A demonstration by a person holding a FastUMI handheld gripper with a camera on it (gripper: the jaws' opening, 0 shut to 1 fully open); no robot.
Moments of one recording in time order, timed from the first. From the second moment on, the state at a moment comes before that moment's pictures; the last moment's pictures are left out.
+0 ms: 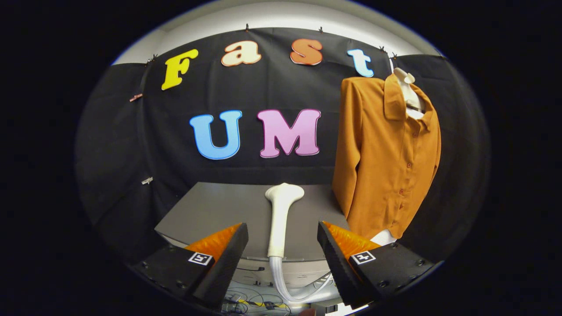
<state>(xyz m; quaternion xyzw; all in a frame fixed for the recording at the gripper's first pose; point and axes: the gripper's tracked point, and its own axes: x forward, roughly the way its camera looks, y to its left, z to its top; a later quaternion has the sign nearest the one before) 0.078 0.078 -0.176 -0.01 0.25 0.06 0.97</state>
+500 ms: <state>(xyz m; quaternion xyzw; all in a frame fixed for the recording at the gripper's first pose) 0.132 0.094 -0.297 -0.03 0.35 0.04 0.93</state>
